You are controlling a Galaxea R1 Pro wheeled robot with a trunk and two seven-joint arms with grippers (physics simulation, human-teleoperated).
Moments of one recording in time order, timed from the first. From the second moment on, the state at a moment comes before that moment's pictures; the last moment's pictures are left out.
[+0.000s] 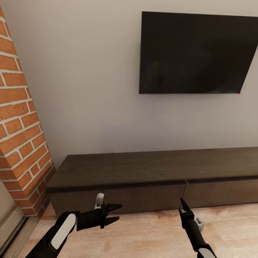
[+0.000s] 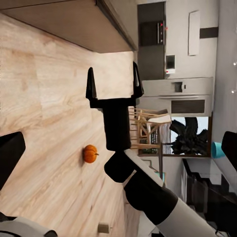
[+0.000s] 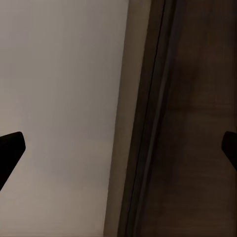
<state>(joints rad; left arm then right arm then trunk) -0.40 0.10 -0.18 -0.90 0.91 1.00 -0.71 -0.38 -0.05 -0.26 -0.42 -1.26 0.09 0.81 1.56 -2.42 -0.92</state>
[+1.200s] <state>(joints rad) -0.40 0.11 -0.18 -0.90 0.93 1.00 -0.71 -0.38 -0.05 -0.26 -0.41 -1.26 0.08 0.81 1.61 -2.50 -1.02</state>
